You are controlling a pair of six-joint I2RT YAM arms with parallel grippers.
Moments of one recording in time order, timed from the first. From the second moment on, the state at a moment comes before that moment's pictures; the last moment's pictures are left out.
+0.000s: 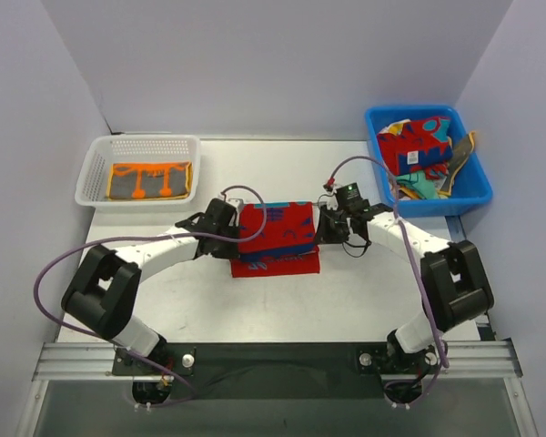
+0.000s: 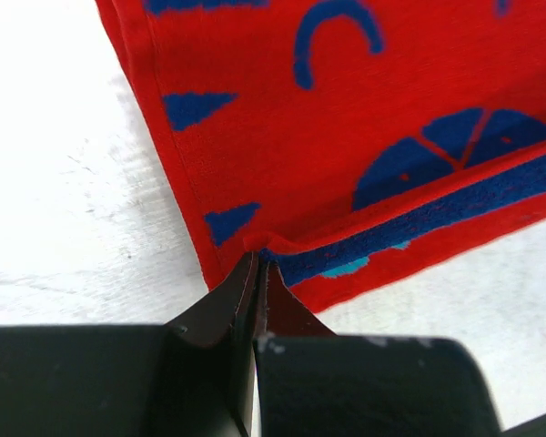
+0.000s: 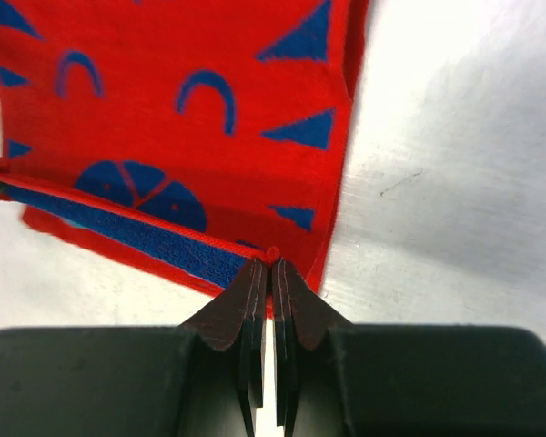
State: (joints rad) left arm -0.56 1.52 0.89 -0.33 0.02 -0.41; right arm 0.39 1.54 0.94 -0.36 -0.22 0.35
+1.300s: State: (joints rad) left arm -0.65 1.38 0.76 -0.29 -0.06 -0.55; right arm 0.43 1.53 0.88 -0.37 -0.29 0.36
